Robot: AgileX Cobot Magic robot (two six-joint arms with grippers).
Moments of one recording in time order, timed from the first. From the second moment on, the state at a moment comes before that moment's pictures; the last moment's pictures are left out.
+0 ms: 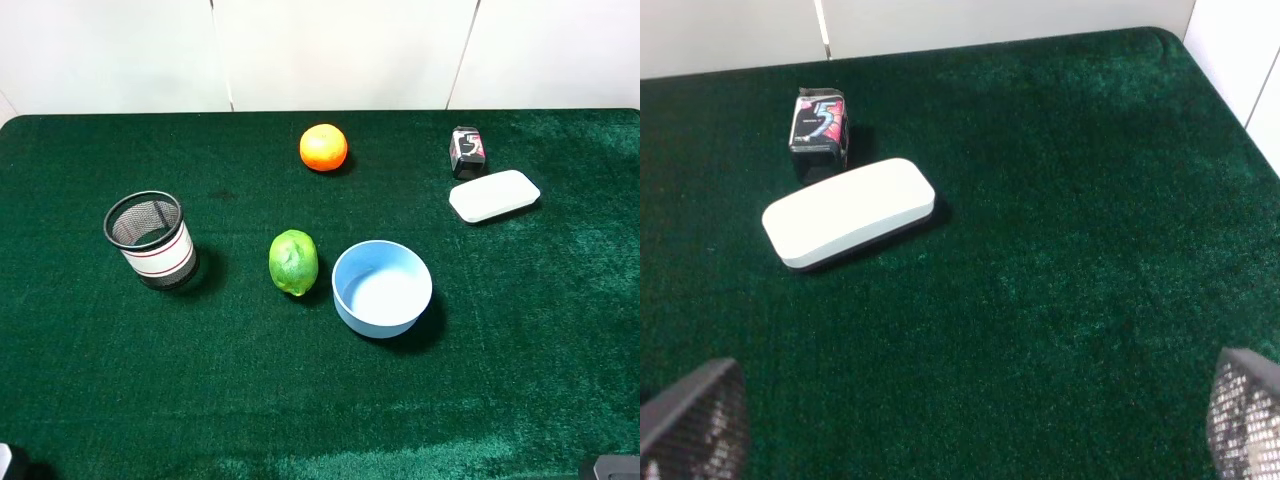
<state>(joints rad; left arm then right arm) -0.07 0.13 -0.58 0.15 1.11 -0.05 -0.04 -0.01 -0.49 -0.04 1.03 0.02</state>
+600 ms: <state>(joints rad) -0.07 0.56 -0.80 0.14 1.16 0.05 -0.04 -0.01 -0.49 -0.04 1.03 0.02</state>
